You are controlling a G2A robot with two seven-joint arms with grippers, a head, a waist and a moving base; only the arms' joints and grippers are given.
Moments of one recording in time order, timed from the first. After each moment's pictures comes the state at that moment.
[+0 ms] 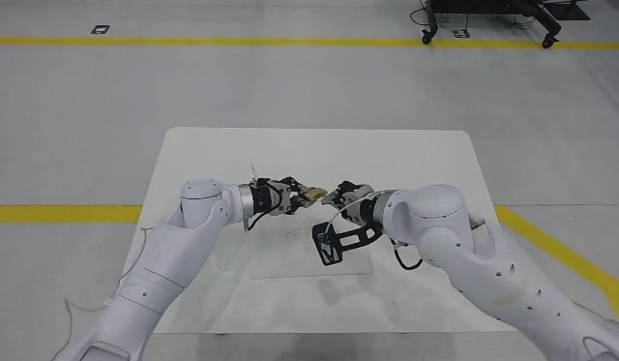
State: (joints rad) left arm 0.98 -1.18 -0.99 -1.33 -0.91 0.69 -0.64; right arm -1.00 -0.97 0.87 -2.06 -1.85 -0.98 0.48
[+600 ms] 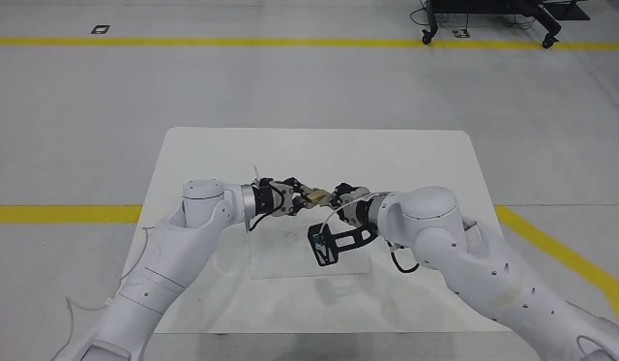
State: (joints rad) left arm 0.98 -1.18 -0.98 -1.34 -0.90 0.69 -0.65; right arm -0.99 -1.00 0.85 -2.05 -1.80 -0.99 0.57
